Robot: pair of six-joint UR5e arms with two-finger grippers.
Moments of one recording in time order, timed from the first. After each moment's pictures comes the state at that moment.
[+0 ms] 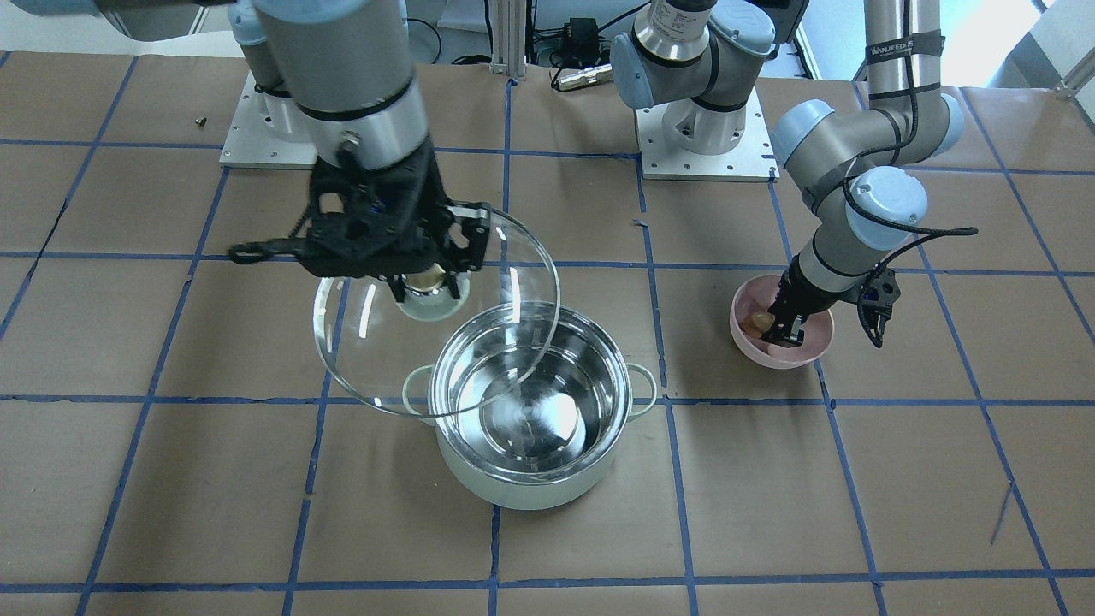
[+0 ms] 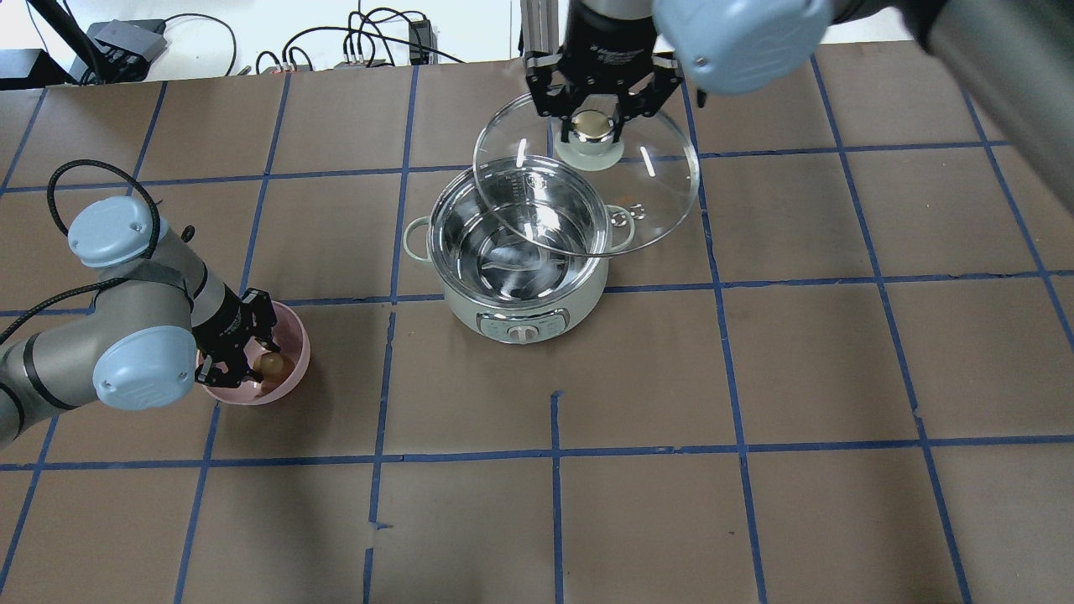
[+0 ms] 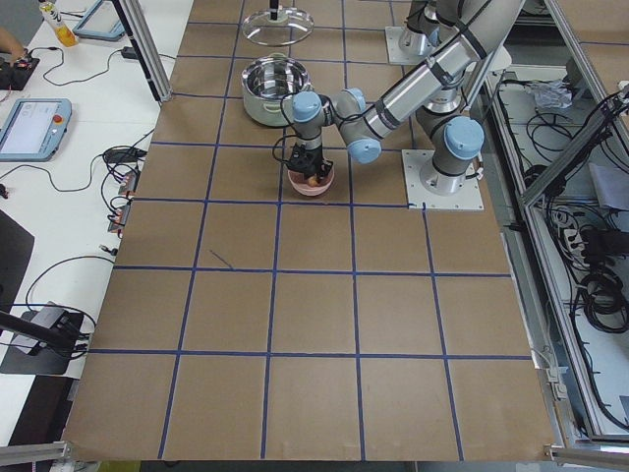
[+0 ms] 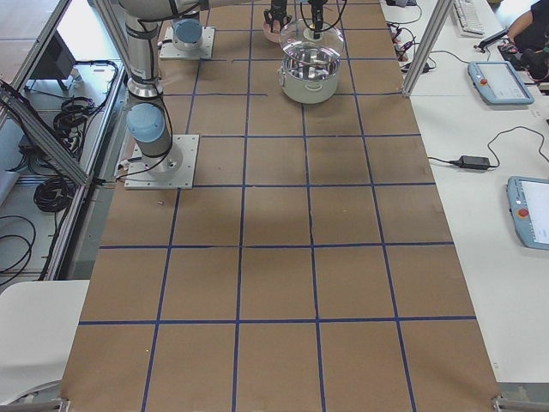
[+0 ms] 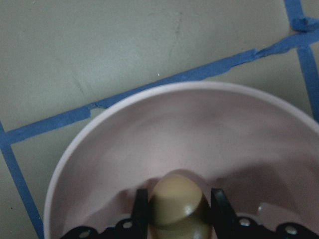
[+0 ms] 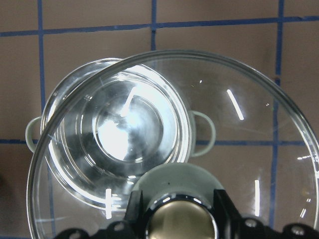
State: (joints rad) left arm -1.23 -1.74 -2.19 -0.84 1.62 -0.90; right arm 1.78 -1.35 1.29 -1.60 -1.46 0.24
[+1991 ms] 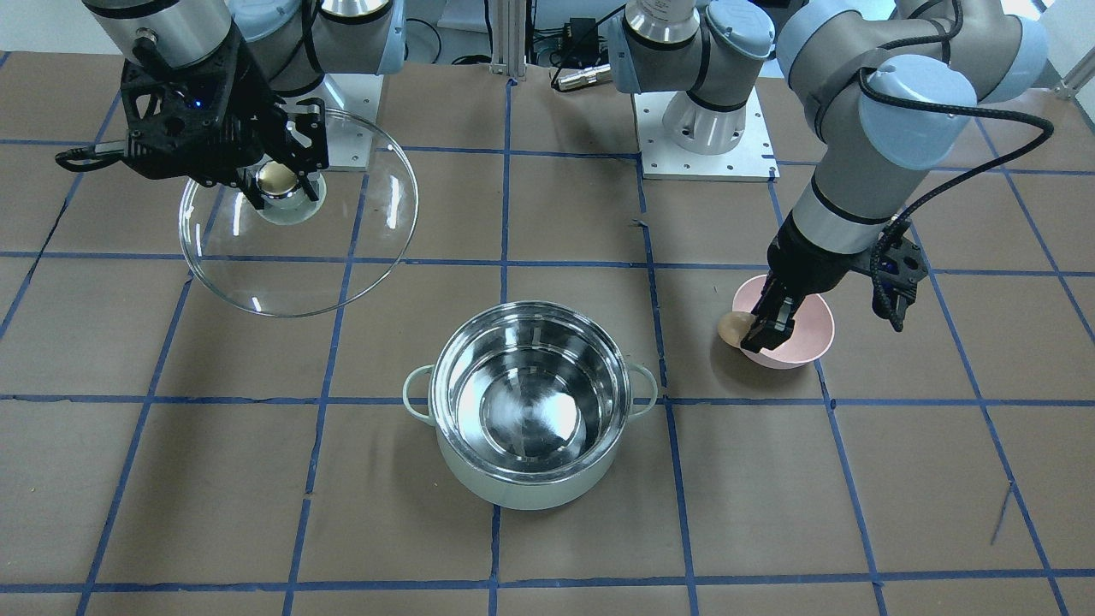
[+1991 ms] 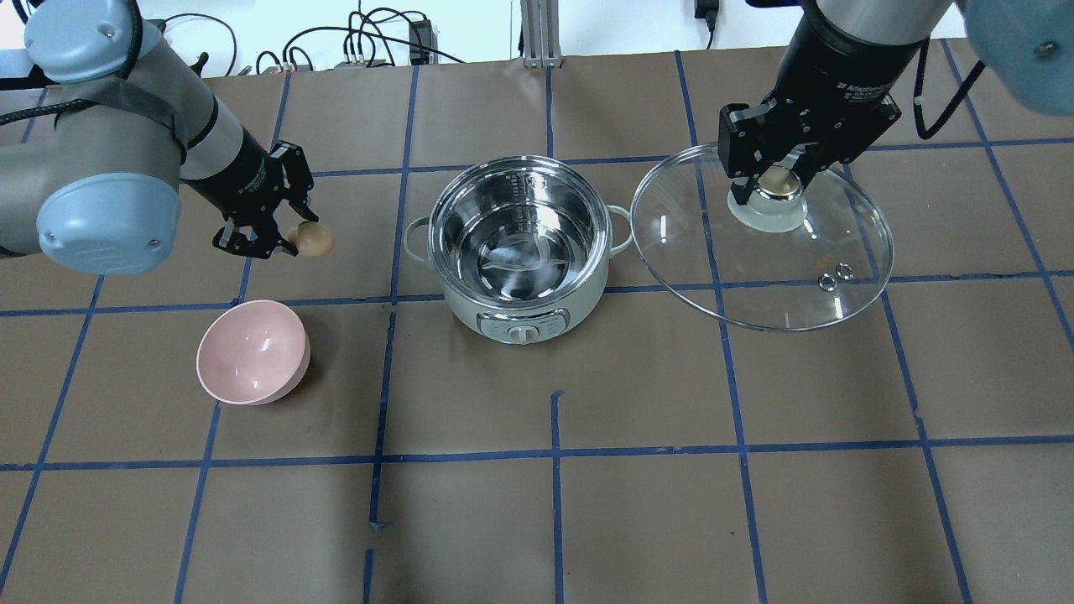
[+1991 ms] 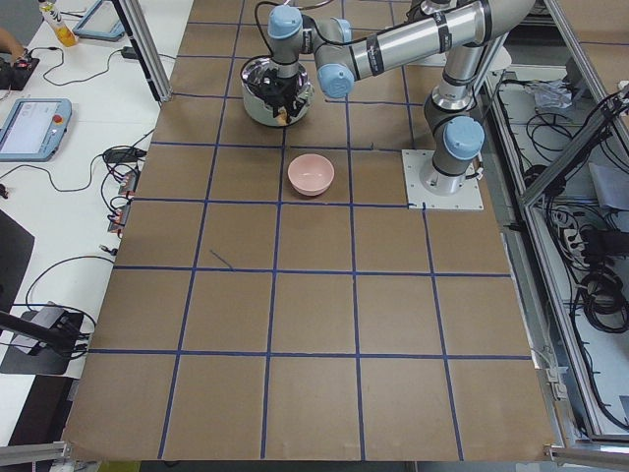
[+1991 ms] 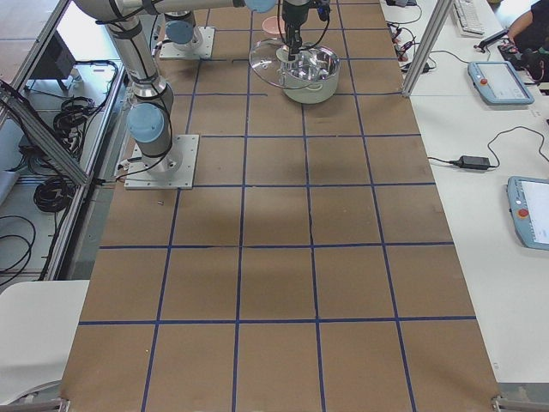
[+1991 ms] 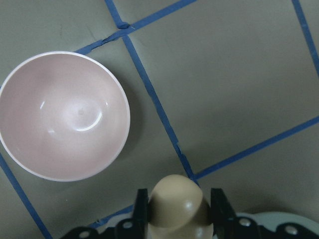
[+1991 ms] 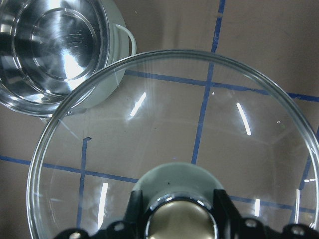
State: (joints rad) left arm -1.48 -1.68 -1.78 -1.16 1.51 -1.03; right arm 1.60 -1.56 1.48 -1.45 -1.48 -0.13
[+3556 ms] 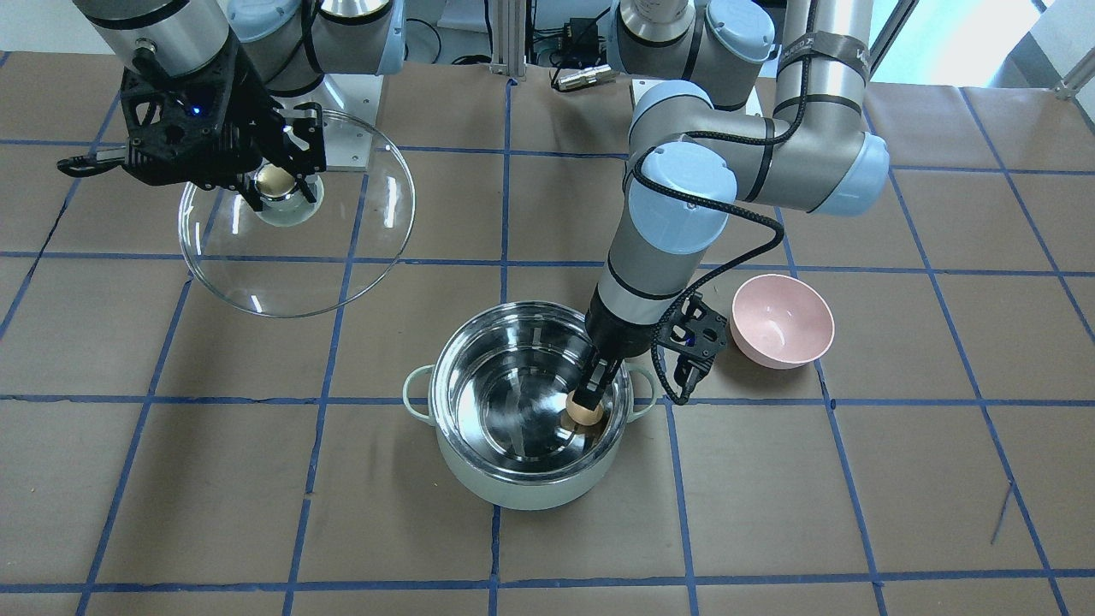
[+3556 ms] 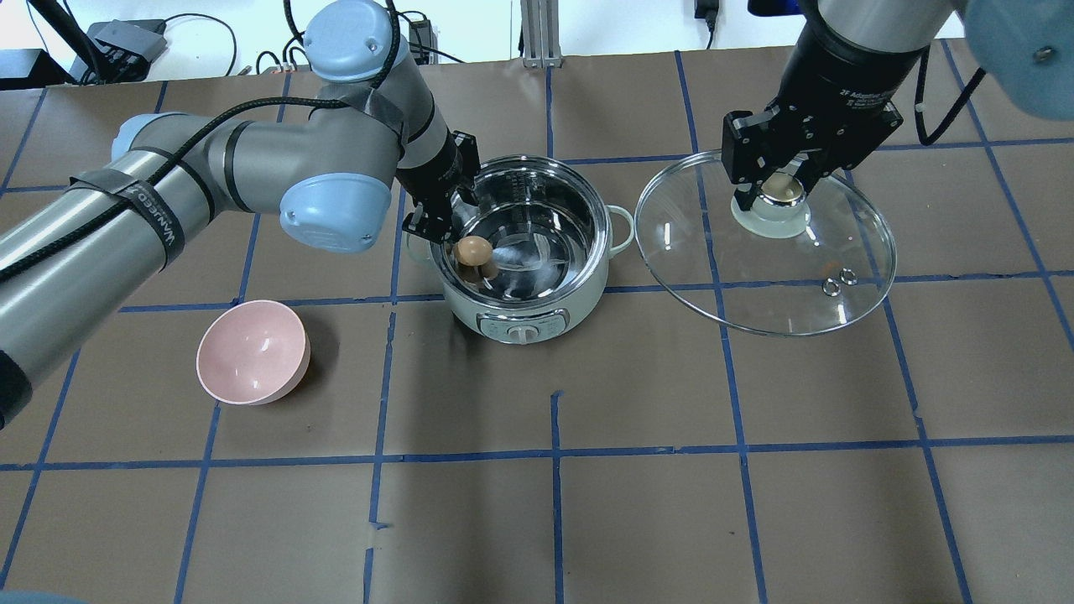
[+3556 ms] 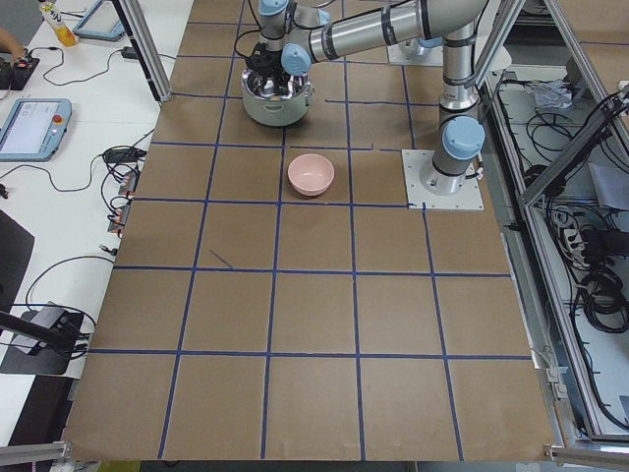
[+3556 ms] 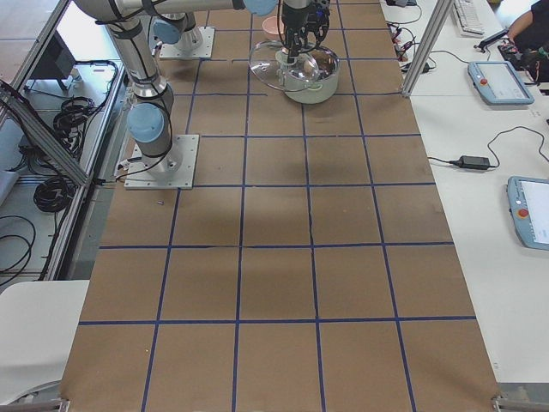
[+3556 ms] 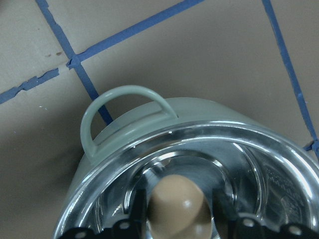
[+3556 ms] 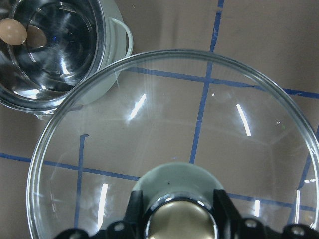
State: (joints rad) left arm -1.75 -1.91 -1.65 -1.03 1.49 -1.28; right arm 1.59 -1.56 1.49 -1.44 -1.48 -0.14
